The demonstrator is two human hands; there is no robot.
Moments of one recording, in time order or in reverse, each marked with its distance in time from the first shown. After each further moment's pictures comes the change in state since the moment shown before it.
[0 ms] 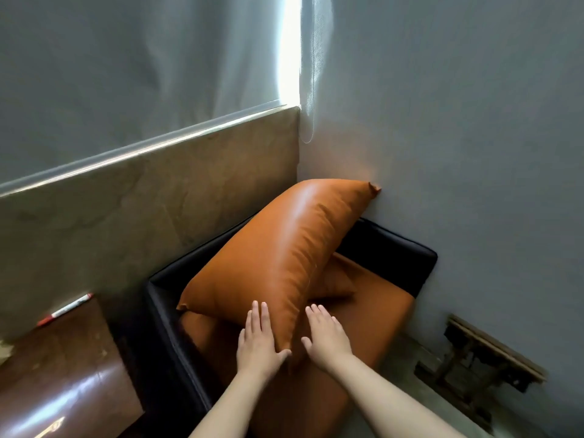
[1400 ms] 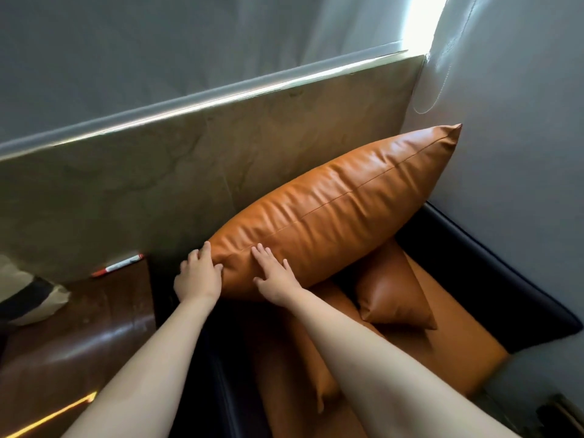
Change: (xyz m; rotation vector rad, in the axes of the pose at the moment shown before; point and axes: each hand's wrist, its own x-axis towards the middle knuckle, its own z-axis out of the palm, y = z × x) left_hand 0.184 -0.181 -0.118 -0.082 0.188 -0.612; right_hand 0.253 -0.185 0.007 0.315 -0.359 -0.410
